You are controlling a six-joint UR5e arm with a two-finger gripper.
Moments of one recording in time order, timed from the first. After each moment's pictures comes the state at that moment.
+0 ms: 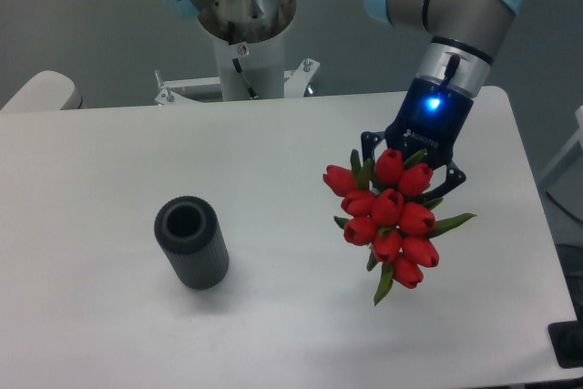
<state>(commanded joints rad) 2.78 -1.83 -1.62 -0.84 0.65 1.09</state>
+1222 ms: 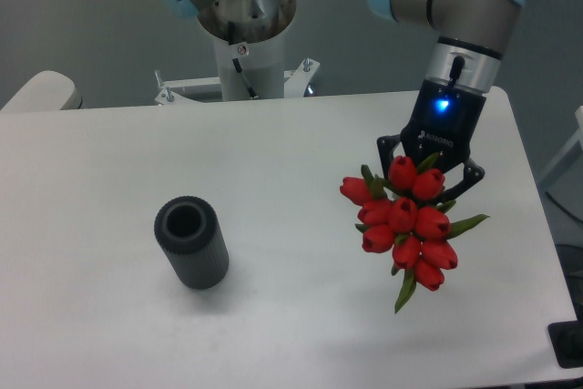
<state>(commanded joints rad) 2.74 -1.83 -1.59 -0.85 1.06 1.24</state>
